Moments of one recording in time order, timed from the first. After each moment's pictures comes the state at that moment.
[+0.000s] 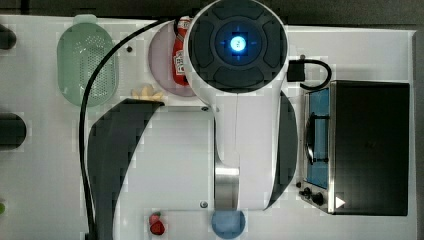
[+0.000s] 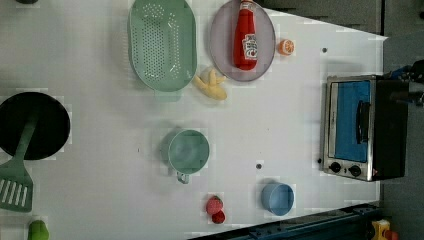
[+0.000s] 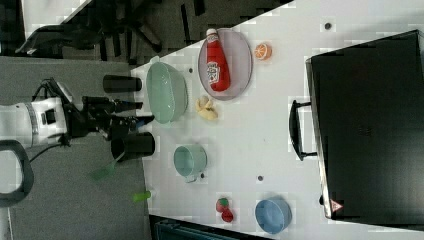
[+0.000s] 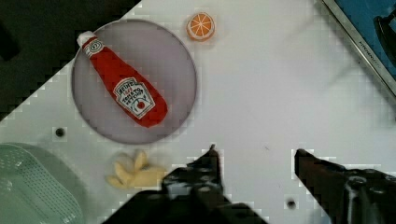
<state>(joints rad) 0.01 -0.03 -0.01 -1.76 -0.02 0.19 -0.05</state>
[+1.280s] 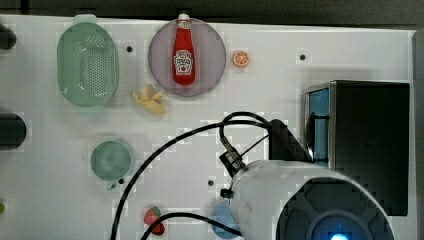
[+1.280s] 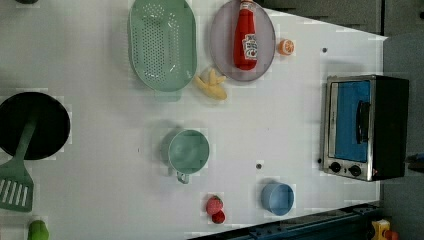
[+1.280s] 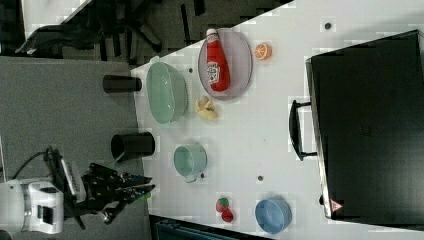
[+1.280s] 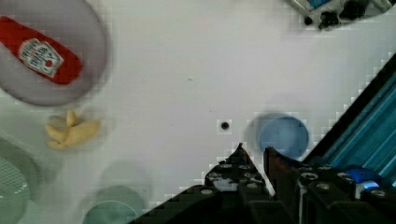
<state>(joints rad) -0.02 -0.39 -0.08 -2.02 -0.01 -0.03 0.07</state>
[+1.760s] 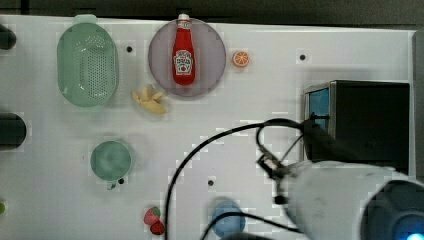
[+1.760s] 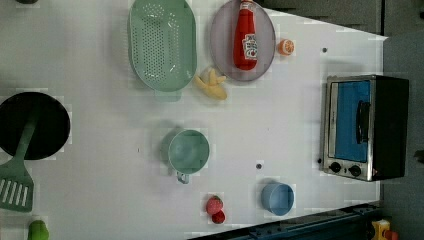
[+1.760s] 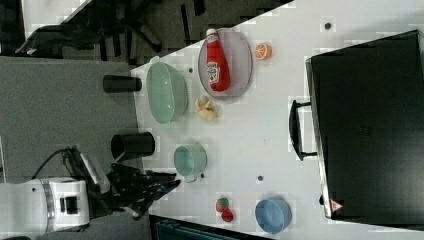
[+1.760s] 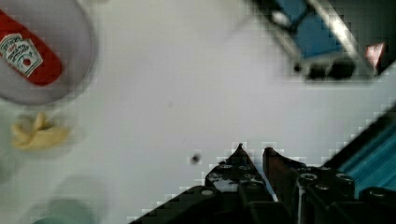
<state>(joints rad) -0.01 -0.38 -0.20 -2.05 -0.11 0.08 -0.27</state>
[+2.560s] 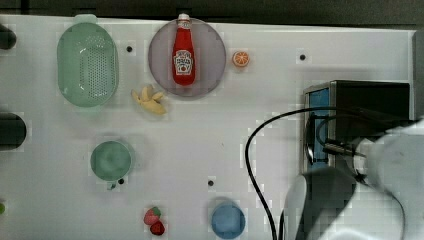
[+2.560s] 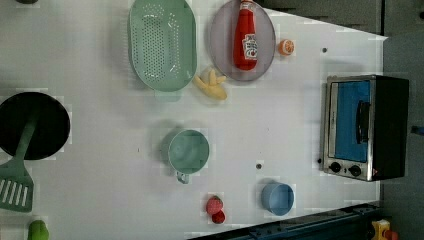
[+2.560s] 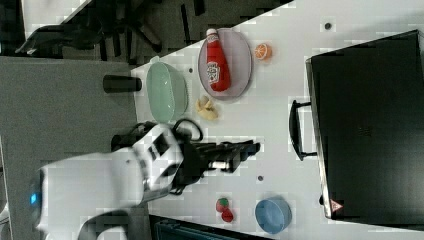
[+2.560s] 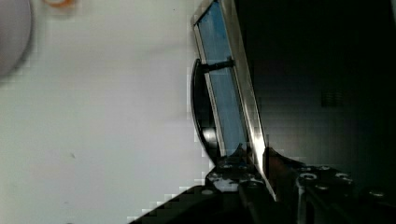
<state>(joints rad) -0.05 -0.15 -0.40 -2.09 -0.19 0.47 -0.94</state>
